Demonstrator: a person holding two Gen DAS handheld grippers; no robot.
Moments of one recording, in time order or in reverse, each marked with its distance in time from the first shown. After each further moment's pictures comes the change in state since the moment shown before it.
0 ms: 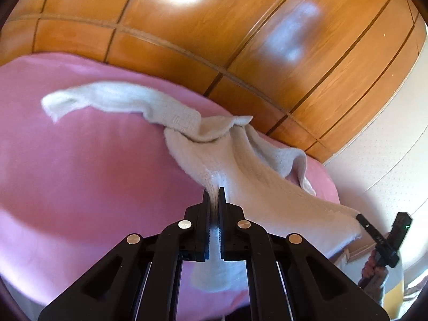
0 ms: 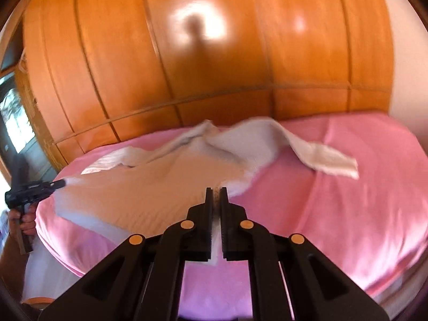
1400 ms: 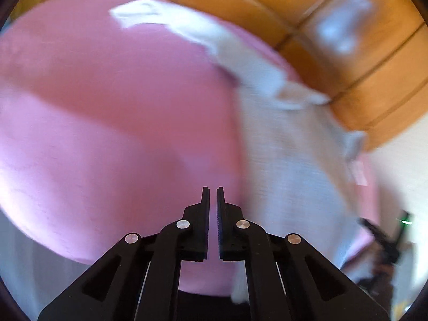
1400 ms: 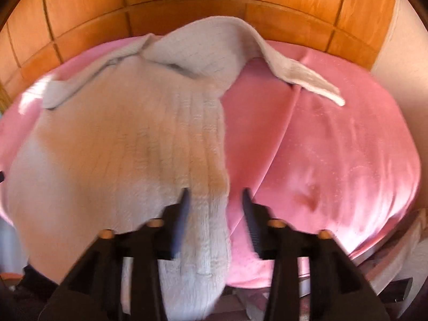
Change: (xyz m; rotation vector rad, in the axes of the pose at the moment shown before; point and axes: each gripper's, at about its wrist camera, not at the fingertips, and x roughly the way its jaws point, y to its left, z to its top) left arm 0.038 0.069 -0.075 -0.131 0.141 0.283; right arm 0.106 -0.030 -0.062 -0.086 0.319 -0.291
